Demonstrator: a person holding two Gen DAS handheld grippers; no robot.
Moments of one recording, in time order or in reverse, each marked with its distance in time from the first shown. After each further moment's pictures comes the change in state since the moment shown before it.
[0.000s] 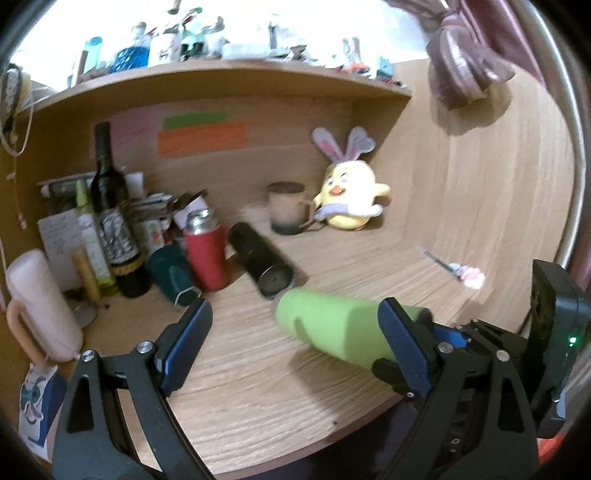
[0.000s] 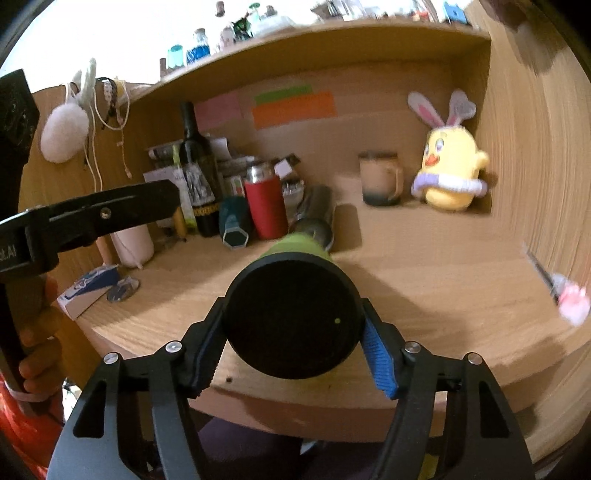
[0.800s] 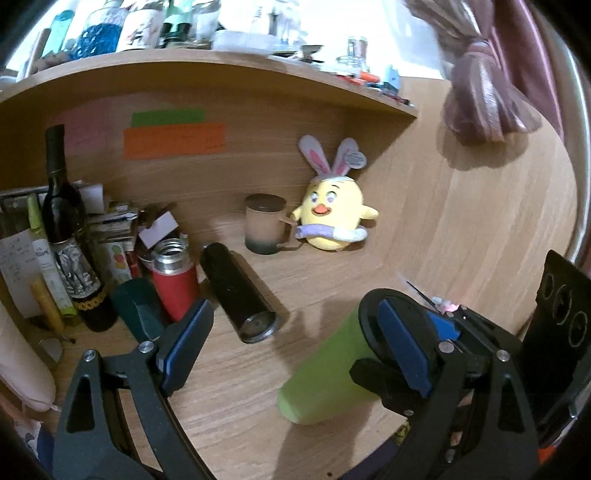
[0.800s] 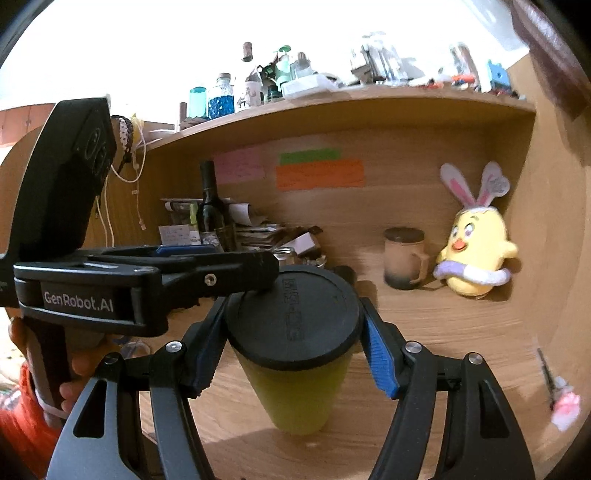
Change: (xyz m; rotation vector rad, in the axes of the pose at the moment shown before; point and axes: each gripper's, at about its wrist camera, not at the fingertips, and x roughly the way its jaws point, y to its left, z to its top) left arm 0.052 0.039 0.065 -0.074 0.049 -0.133; right arm 0.015 0.018 0.087 -0.044 -0.144 0.081
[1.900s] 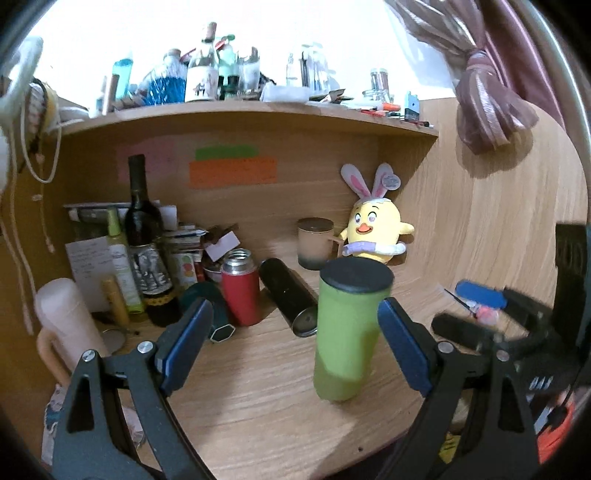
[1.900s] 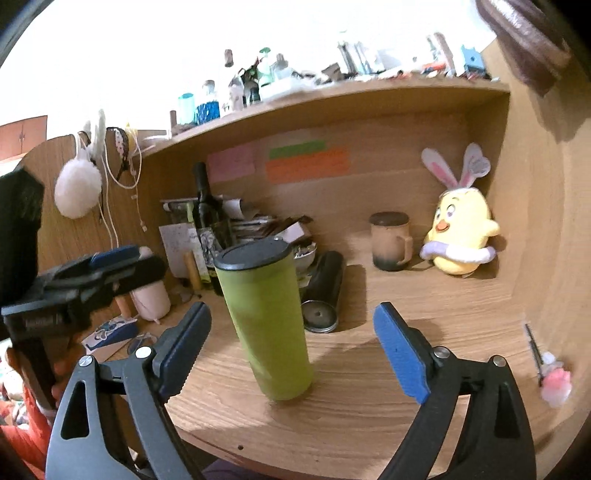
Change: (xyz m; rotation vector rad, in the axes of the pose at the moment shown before) left arm -0.073 -0.019 -0.043 0.040 -0.149 0.221; right arm -0.038 -0.018 -0.003 0.049 0.027 -0.016
